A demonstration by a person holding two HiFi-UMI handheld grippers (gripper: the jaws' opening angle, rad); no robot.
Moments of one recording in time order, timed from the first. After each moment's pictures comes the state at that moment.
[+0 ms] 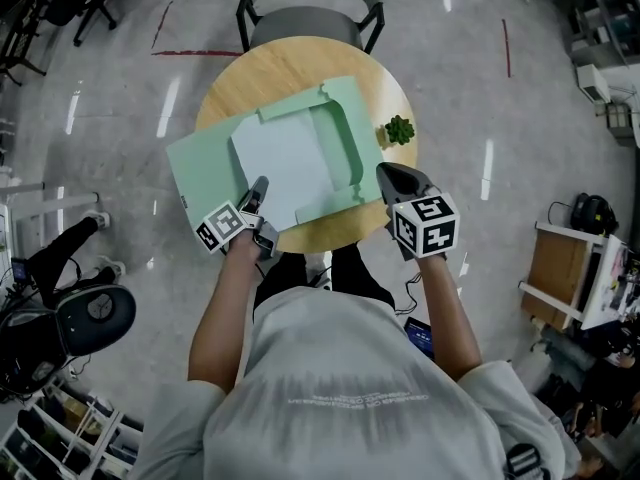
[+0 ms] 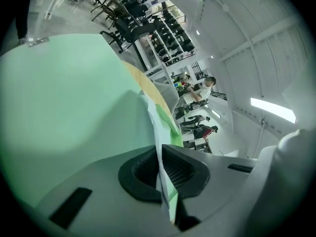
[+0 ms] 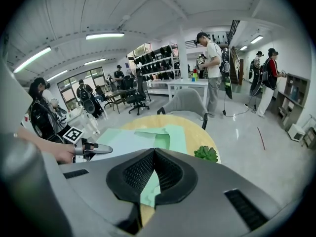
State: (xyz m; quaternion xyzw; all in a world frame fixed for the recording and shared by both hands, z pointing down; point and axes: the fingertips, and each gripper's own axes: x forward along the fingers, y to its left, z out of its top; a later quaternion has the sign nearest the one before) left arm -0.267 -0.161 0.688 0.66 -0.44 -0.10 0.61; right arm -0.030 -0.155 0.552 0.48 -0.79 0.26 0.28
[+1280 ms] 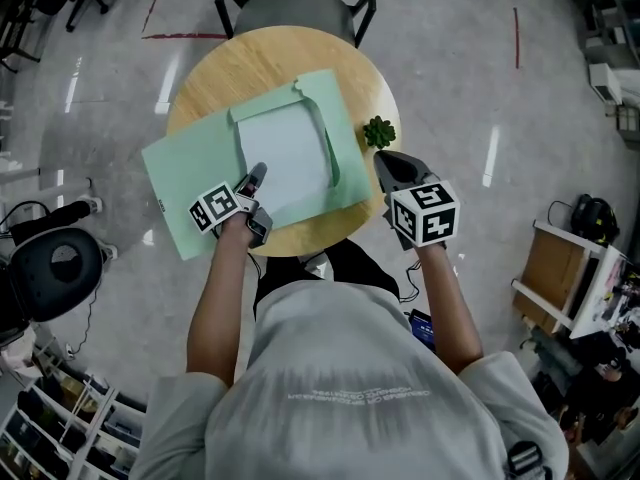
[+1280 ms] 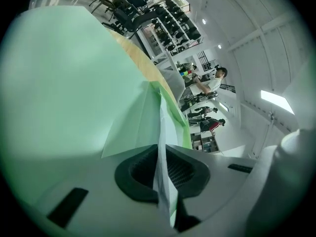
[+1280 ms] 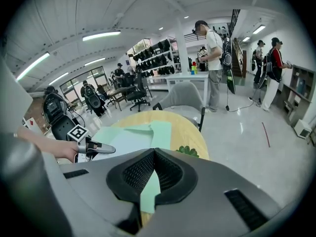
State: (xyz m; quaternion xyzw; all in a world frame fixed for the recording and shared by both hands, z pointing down) left arm -0.192 -0.190 0.719 0.64 -0.43 -0.05 0.63; right arm 0.042 -0.194 0.582 0.45 -0.79 0.29 0.28
